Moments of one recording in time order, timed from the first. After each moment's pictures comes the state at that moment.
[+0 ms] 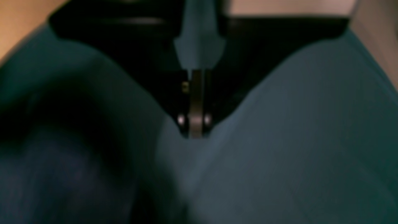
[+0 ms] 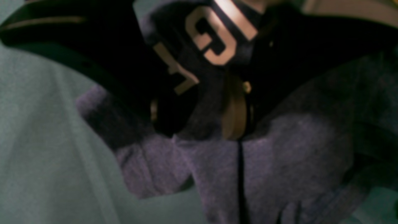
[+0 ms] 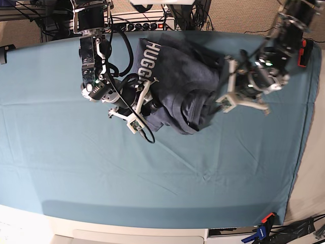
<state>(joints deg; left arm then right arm) 4.4 -34.8 20.0 110.7 -16.6 -22.8 61.0 0.3 7.2 -4.4 94.1 16.3 34.5 -51.8</state>
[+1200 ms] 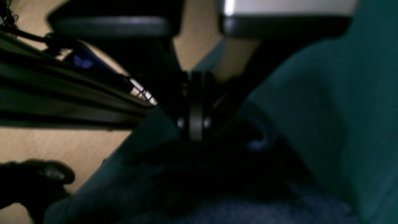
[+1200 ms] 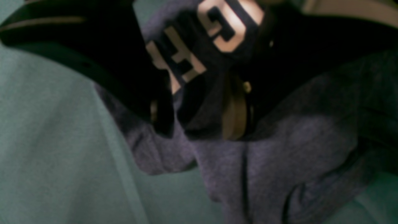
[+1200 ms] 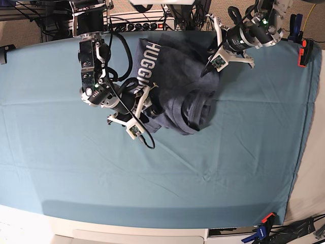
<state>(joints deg) 27.5 -23.4 11.6 118.3 -18.8 -25.7 51.2 2.2 7.3 -4.4 94.1 15.1 34.7 -50.5</state>
